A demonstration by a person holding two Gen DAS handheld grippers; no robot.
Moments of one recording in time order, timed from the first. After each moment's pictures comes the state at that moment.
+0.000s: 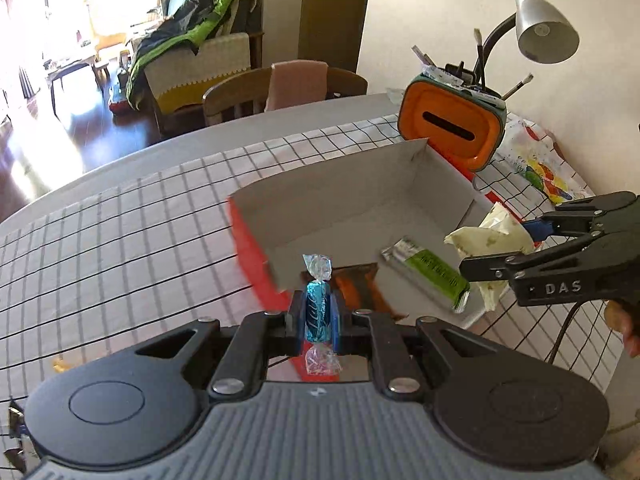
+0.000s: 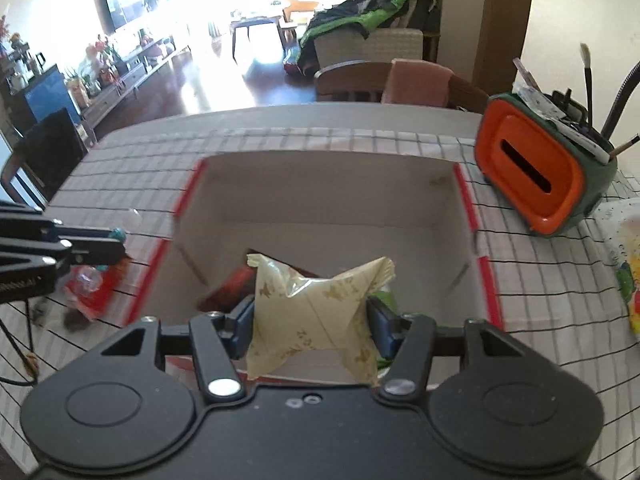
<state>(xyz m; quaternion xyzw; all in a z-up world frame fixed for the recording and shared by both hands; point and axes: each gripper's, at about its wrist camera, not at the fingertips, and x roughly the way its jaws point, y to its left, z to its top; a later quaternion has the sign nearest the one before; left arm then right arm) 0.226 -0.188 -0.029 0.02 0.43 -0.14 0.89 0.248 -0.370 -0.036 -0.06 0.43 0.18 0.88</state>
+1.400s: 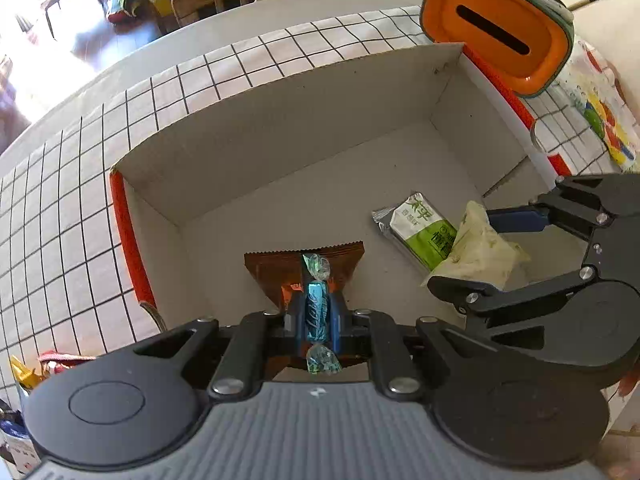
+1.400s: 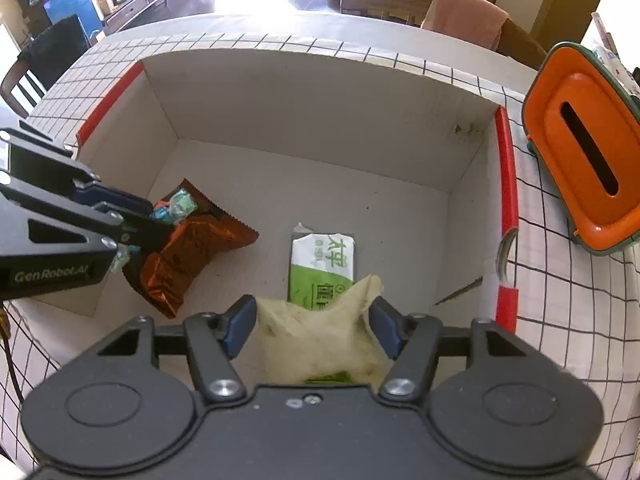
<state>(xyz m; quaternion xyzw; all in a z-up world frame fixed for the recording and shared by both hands) 0.325 -0.268 -0.092 0.04 0.59 -0.09 0.80 0.311 -0.377 -0.094 -0.14 0.52 0.23 0.81</state>
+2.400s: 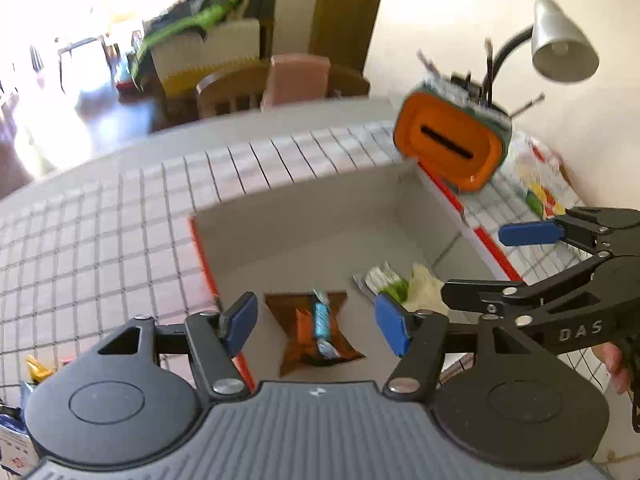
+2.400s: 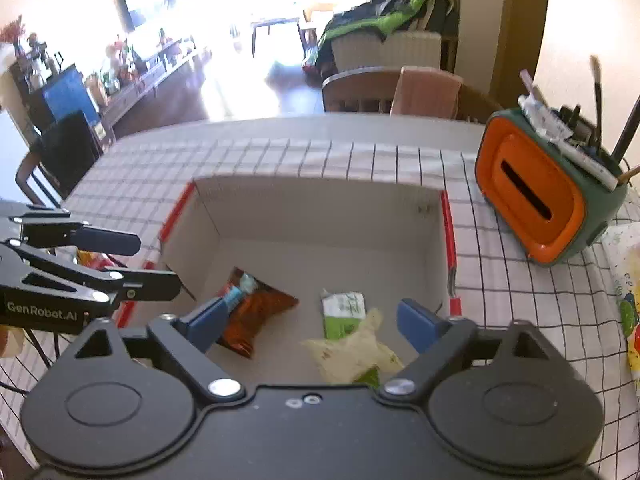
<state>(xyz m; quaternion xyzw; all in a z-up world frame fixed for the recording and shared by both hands) 0.247 -0.219 -0.012 -0.02 0.44 -0.11 0.89 0.253 -0.389 -0.002 -0.05 0.41 0.22 0.88</state>
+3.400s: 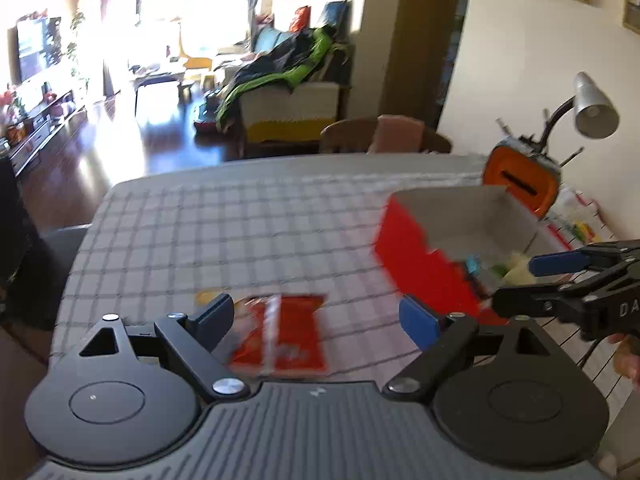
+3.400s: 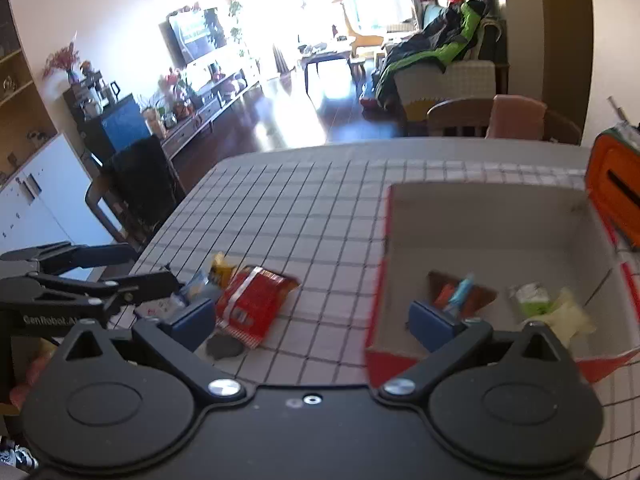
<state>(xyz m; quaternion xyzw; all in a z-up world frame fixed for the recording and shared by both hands) 0.097 -0.028 -0.019 -0.04 0.35 -0.02 0.93 0.169 -0.236 -0.023 -0.01 0.38 0.28 0.88</state>
